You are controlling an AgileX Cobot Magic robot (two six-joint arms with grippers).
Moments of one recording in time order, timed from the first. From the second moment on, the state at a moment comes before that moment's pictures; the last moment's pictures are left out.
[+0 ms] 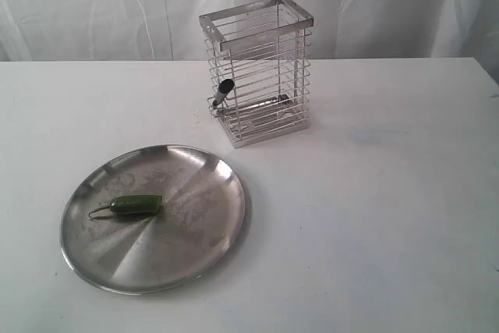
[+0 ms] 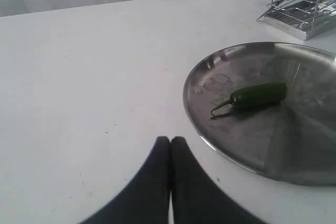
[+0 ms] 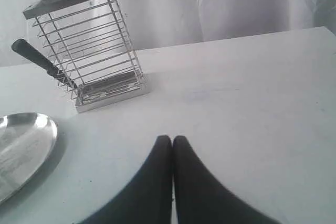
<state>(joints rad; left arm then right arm) 0.00 0.00 0.02 -0.13 0.34 0.18 0.16 0.01 -0.01 0.18 0.23 -0.01</state>
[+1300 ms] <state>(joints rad) 0.00 0.00 0.02 -0.13 0.34 0.18 0.23 0.62 -0.81 0.59 0.83 -0.35</state>
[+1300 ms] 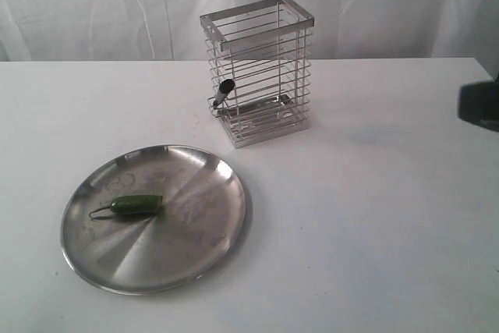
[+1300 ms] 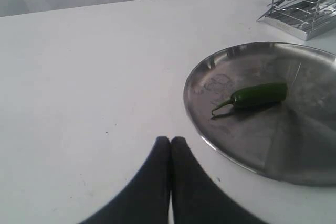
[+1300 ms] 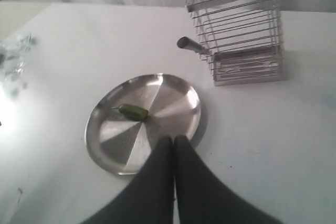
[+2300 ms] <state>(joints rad) 0.00 0.00 0.02 -0.13 0.34 0.18 0.41 1.80 -1.46 0.95 0.81 -0.18</state>
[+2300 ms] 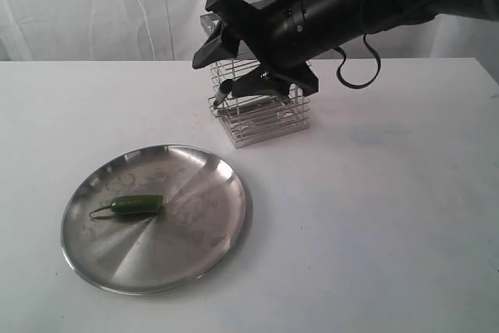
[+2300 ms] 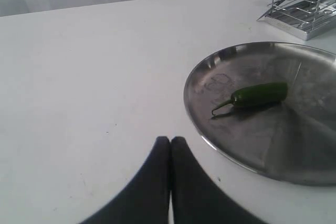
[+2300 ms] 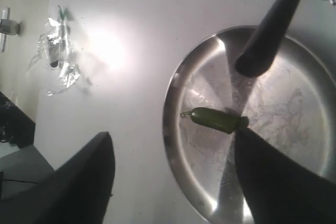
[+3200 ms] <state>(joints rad) 0.00 0.00 0.02 -0.13 0.34 0.18 0.41 2.02 -1.61 0.89 0.72 -0.13</state>
